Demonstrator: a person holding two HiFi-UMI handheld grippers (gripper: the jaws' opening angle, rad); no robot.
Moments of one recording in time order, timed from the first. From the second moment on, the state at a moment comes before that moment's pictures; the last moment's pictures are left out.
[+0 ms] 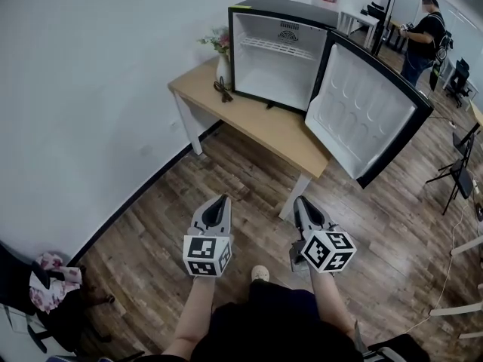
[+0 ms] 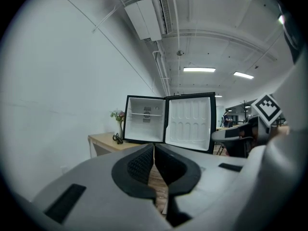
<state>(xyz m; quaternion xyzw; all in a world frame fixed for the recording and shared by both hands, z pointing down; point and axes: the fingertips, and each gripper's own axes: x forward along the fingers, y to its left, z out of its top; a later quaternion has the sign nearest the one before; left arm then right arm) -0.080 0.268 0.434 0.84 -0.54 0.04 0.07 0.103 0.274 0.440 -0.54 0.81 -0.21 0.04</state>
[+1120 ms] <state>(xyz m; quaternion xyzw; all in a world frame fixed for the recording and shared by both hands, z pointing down) -0.049 0.181 0.435 0.83 -0.56 0.04 0.07 0.127 0.168 0.453 -0.52 0.82 -0.24 0.05</state>
